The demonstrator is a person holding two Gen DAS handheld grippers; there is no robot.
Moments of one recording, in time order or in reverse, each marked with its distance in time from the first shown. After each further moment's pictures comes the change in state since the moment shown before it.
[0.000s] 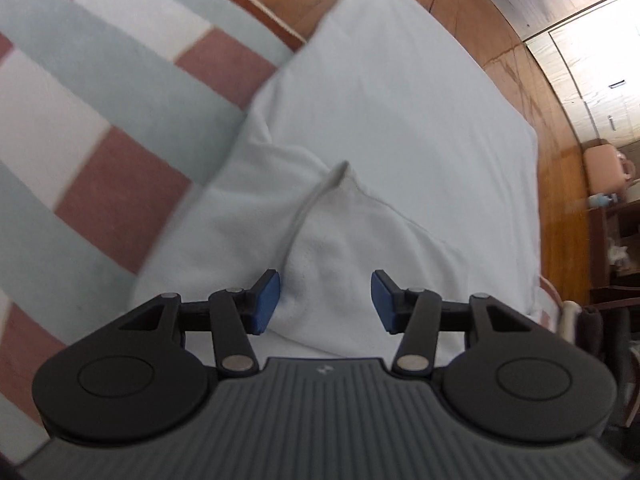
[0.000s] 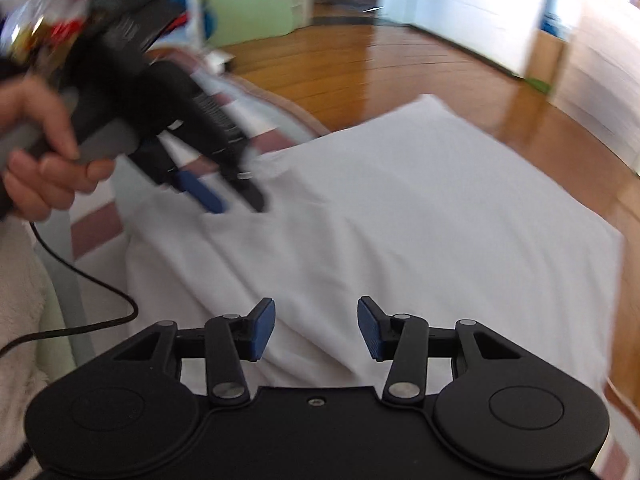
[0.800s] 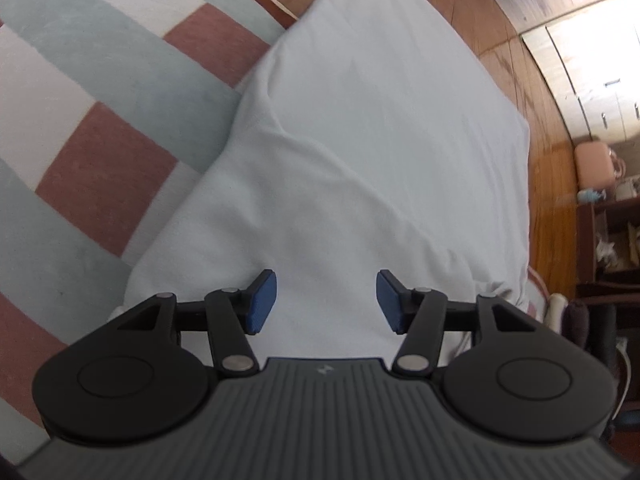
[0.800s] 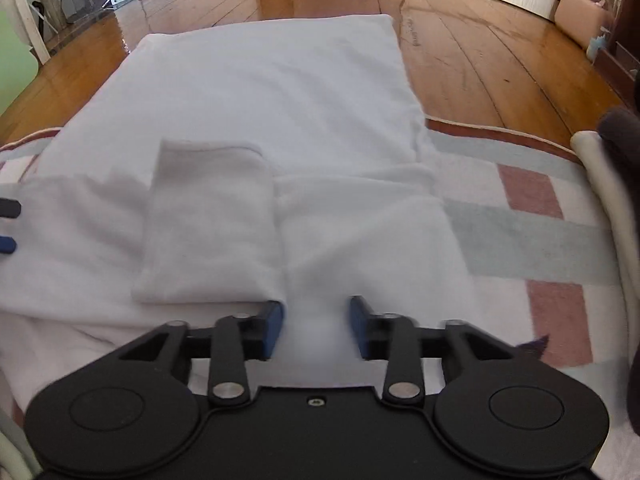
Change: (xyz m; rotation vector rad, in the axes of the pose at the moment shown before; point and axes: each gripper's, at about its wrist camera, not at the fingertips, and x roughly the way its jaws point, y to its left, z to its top) left arm 0.008 -0.007 -0.004 0.030 0.035 -0.003; right arm -0.063 -0.093 -0.132 0.732 0.134 -0.338
